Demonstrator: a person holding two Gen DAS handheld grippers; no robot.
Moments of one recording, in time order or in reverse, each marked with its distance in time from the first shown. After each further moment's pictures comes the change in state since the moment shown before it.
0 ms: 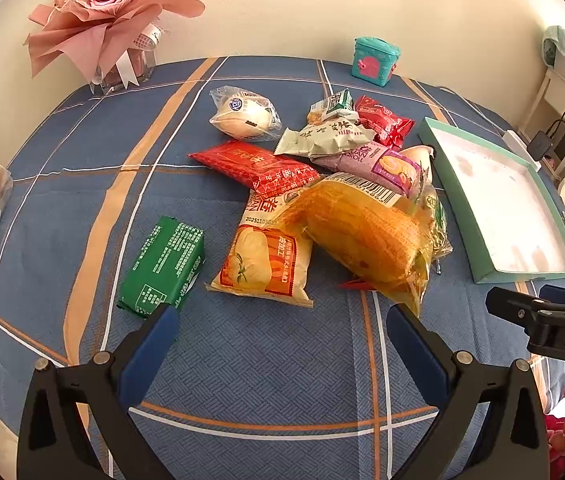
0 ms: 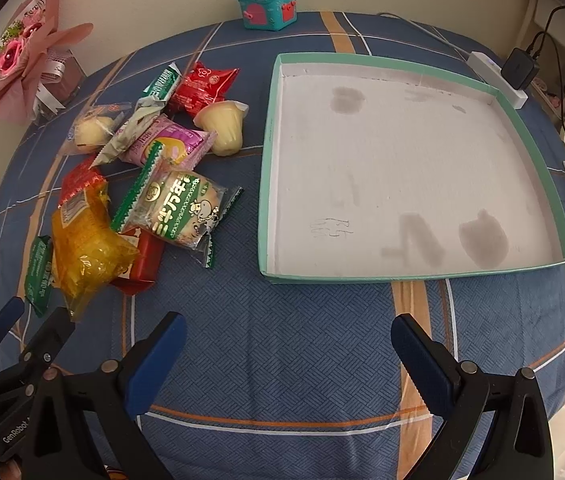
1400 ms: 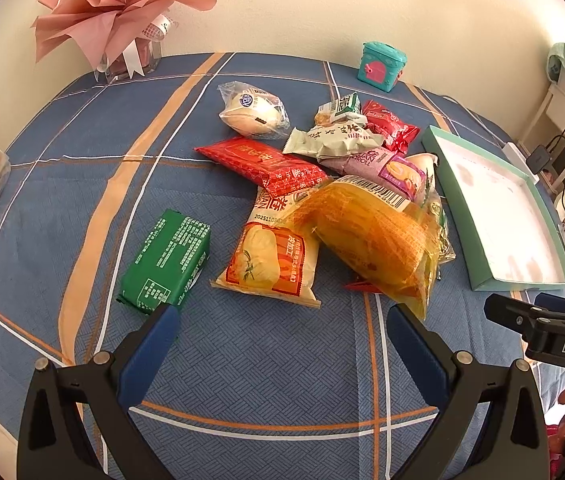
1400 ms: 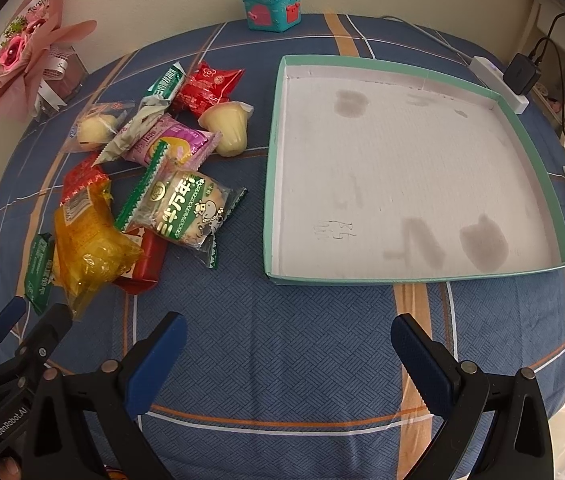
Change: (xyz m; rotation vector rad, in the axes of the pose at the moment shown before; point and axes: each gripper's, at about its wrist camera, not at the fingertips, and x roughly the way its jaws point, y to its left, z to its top) left arm 0.002 0.009 -0.001 -0.050 -0.002 -0.031; right arm -0.003 0.002 -0.001 -0.011 -0.008 -0.010
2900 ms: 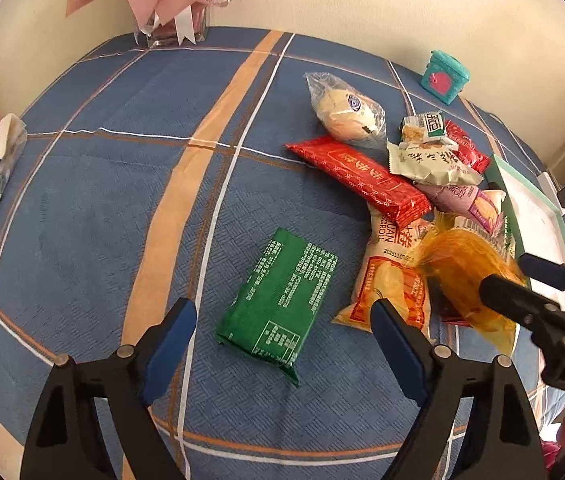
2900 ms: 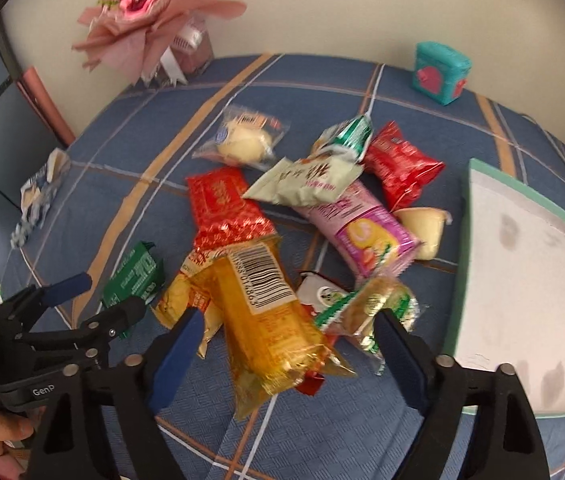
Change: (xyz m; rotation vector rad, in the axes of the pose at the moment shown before) left arm 0.021 0.080 0.027 -0.102 0.087 0.017; right arm -0.002 0.122 0.043 -0.333 -0.074 0.188
